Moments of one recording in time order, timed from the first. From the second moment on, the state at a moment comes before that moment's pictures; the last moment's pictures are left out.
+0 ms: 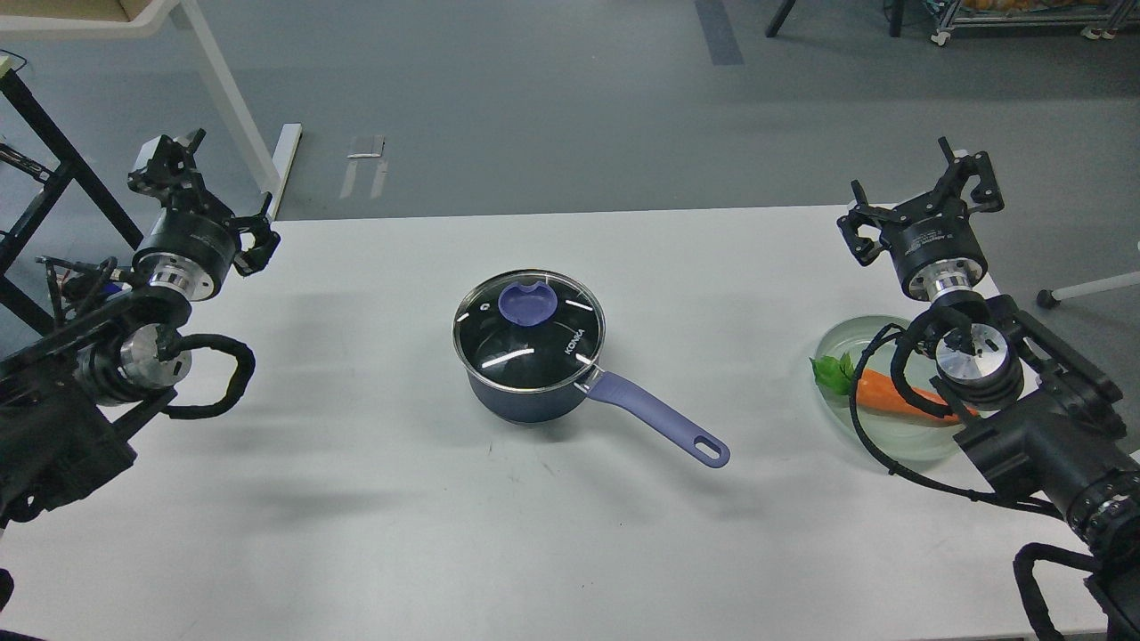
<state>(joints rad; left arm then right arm) -0.76 0.49 -0.44 -0.72 -0.25 -0.15 -0.49 0.70 -0.23 0.92 0.56 0.17 0.32 0.32</state>
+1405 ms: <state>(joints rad) -0.79 0.50 -0.43 -0.75 -0.23 -0.18 -0.49 1.36 -0.62 -0.13 1.00 -0.44 0.22 0.32</state>
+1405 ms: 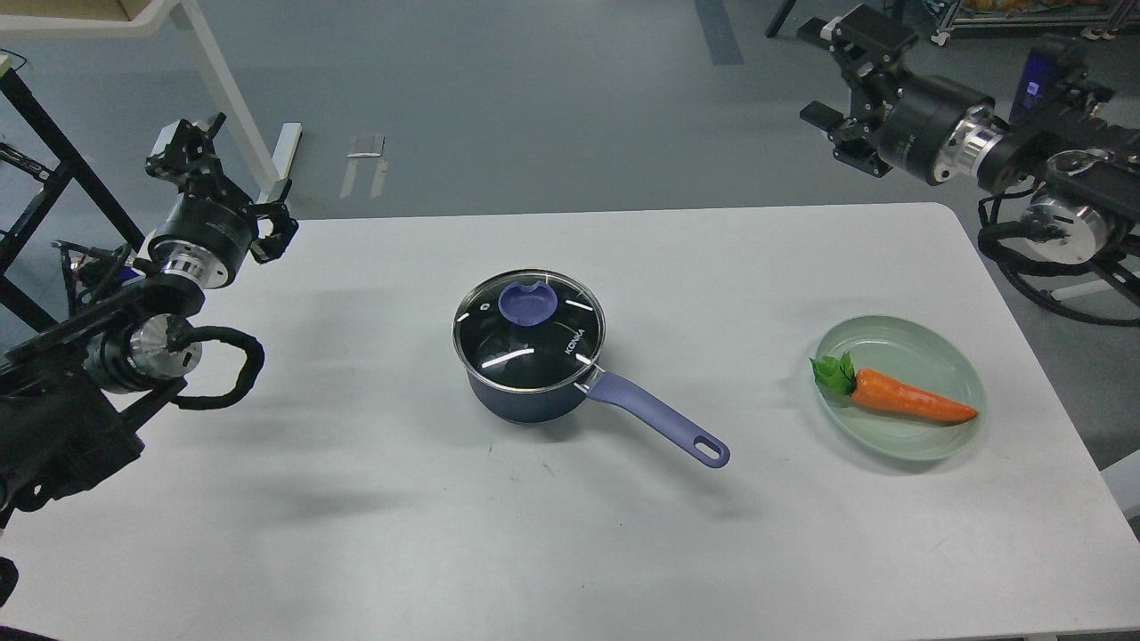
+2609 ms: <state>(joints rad) -0.82 0.51 -0.42 -0.76 -0.21 -0.19 -0.49 1.64 -0.23 -0.81 1.34 -0.97 0.14 0.28</state>
